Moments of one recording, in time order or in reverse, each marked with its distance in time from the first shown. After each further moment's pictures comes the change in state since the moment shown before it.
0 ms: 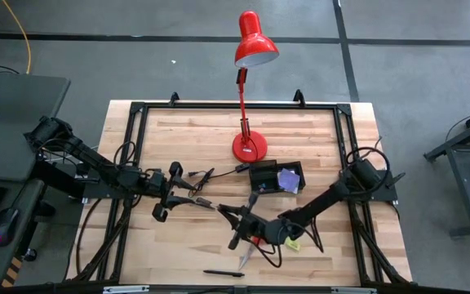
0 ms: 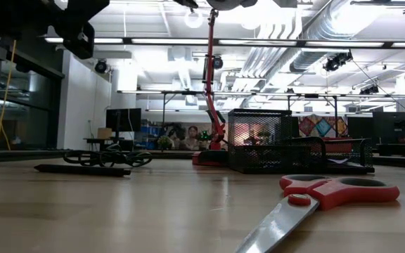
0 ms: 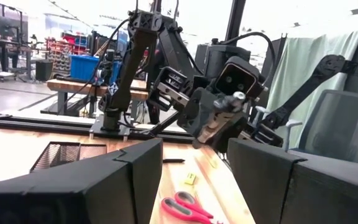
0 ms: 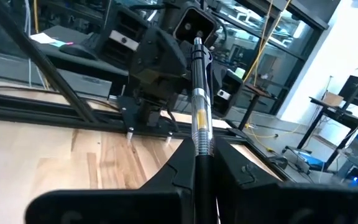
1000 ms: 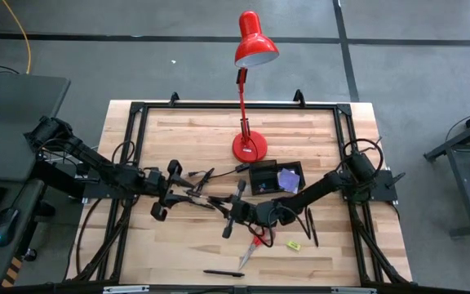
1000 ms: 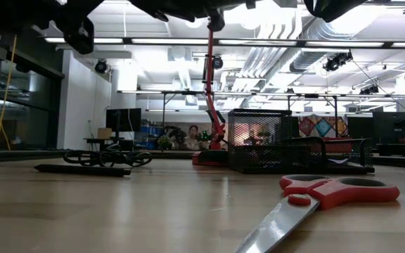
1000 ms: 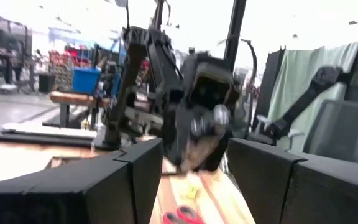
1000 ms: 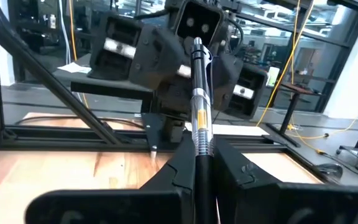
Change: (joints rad) left arm 0.000 0.000 0.000 0.065 -0.013 0.032; right arm -0.132 0.000 0.000 0.008 -0.267 0.160
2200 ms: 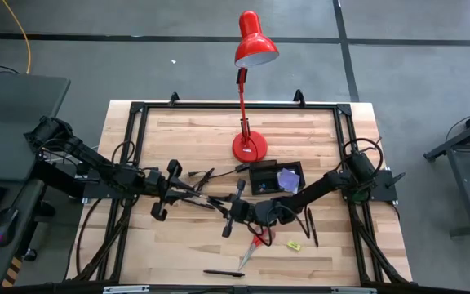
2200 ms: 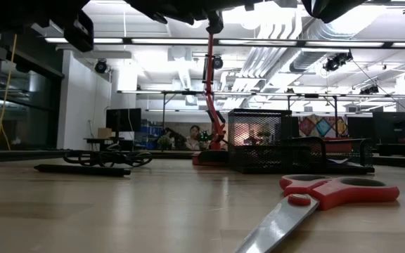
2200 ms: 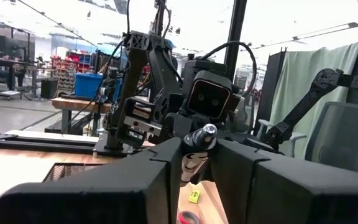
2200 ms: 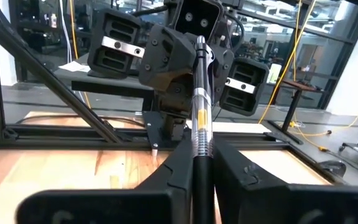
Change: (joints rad) left arm 0.000 0.000 0.000 0.005 -0.003 0.013; right arm -0.005 0.000 0.000 -0.016 -0.014 0.018
